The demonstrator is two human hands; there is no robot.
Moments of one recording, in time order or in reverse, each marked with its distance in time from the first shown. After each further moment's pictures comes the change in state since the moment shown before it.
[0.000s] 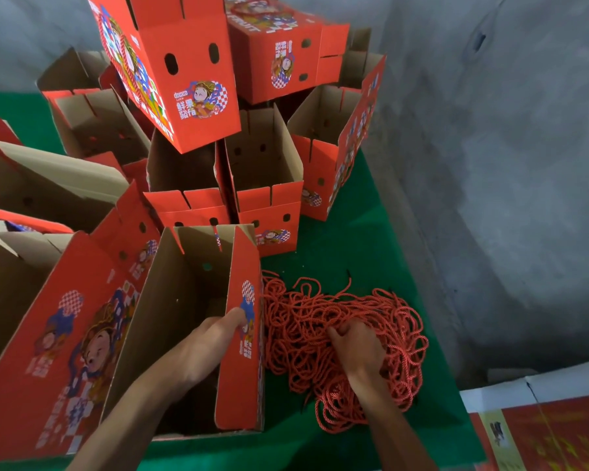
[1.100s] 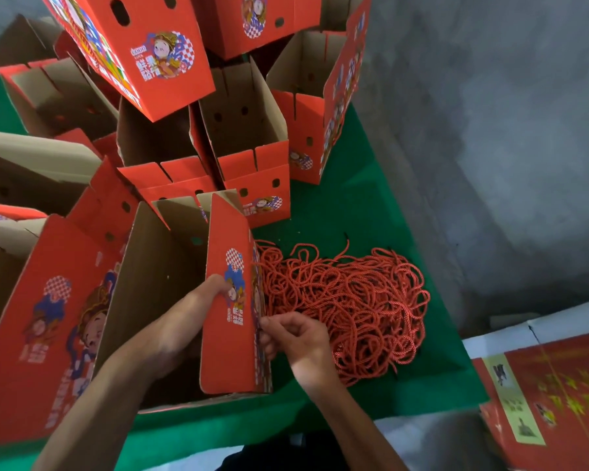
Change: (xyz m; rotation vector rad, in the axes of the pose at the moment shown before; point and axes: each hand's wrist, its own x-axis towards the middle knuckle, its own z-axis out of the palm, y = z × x) left_hand 0.021 0.015 0.006 0.393 0.269 0.057; right_hand -0.115 -0.068 0.001 1.441 -0.500 -0.050
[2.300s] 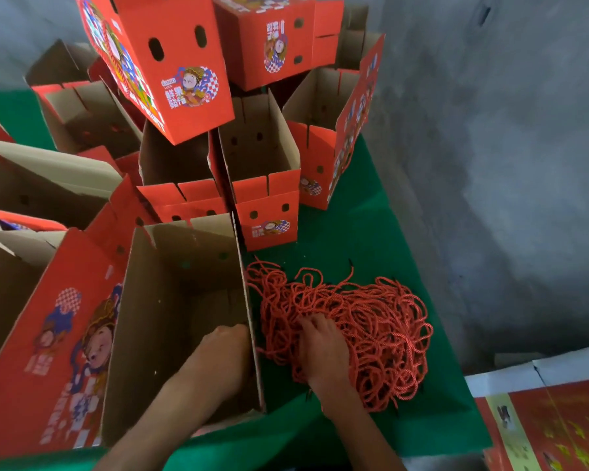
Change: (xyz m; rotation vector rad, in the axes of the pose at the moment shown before) left_hand -0.048 -0.024 0.004 0.596 -0.134 0.365; right_hand 0.053 0.011 -0.053 -1.629 0.099 -0.257
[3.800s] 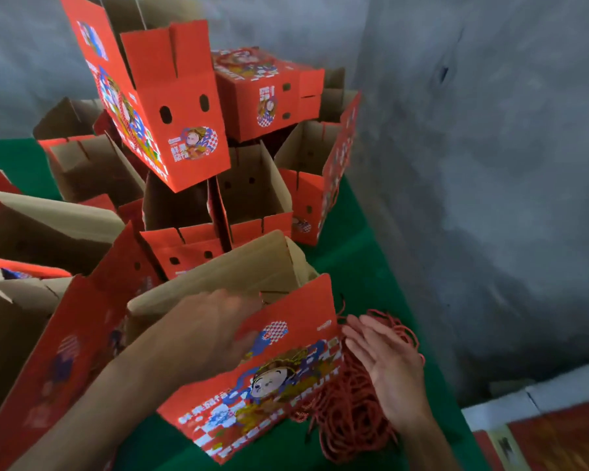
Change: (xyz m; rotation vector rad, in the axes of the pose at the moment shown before) left_hand -0.012 -0.003 -0.086 0.361 0.465 0.462; right_hand -0.017 0.048 -0.106 1.762 0.251 0.237
